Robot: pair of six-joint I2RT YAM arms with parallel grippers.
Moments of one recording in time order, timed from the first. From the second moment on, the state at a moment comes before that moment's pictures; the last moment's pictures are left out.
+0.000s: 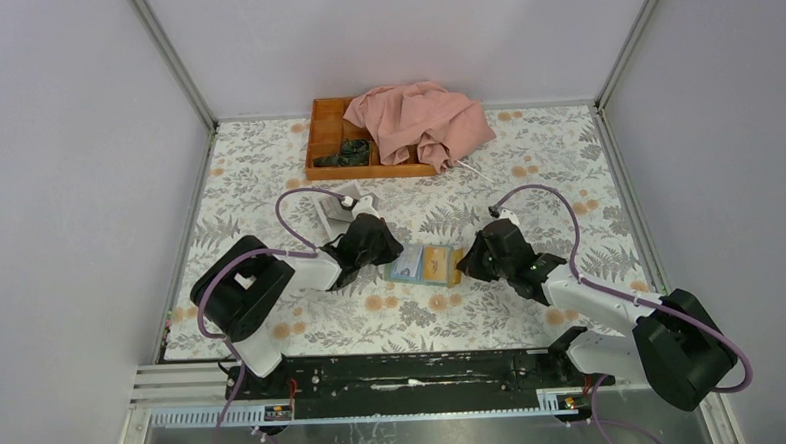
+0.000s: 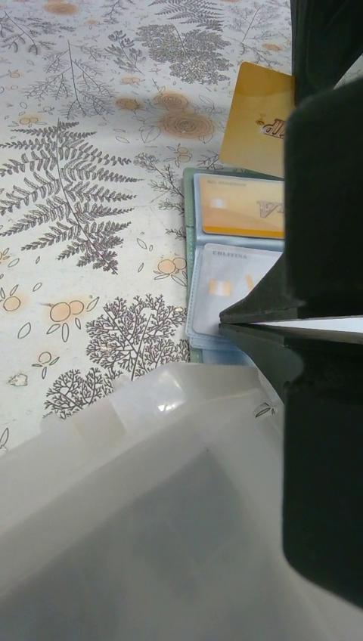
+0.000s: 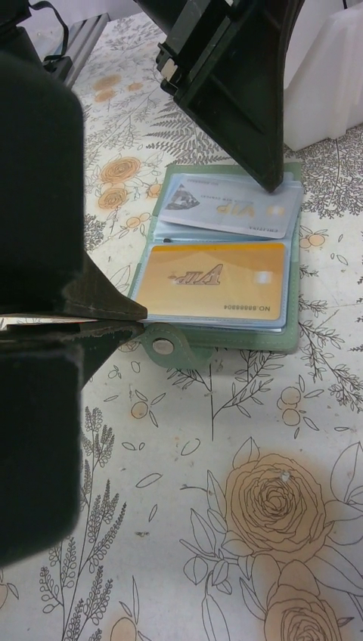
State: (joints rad) left arm -0.70 1.71 0.65 0.41 -0.07 -0.82; right arm 0.61 1.16 0.46 -0.06 0.02 0.84
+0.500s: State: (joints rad) left arm -0.70 1.72 0.65 0.42 -0.07 -0.82; right arm 0.61 1.16 0.46 -0.06 0.01 0.84
